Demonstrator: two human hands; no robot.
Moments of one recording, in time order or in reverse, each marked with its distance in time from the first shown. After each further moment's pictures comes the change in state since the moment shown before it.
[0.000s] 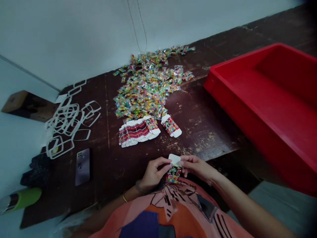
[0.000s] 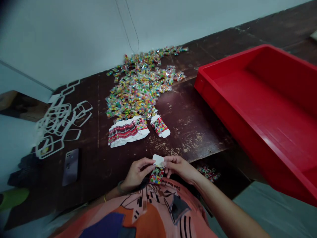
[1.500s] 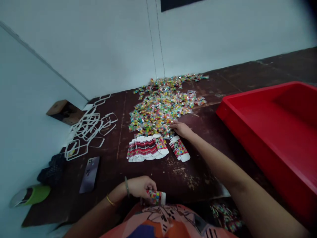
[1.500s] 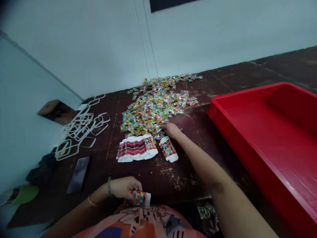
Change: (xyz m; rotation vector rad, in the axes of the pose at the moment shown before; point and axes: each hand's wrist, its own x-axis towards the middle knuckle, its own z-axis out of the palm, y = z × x) left_hand 0.017 0.001 -0.091 0.237 -0.531 -0.387; right_hand 0.217 -0.179 -0.057 -1.451 0.264 -0.796
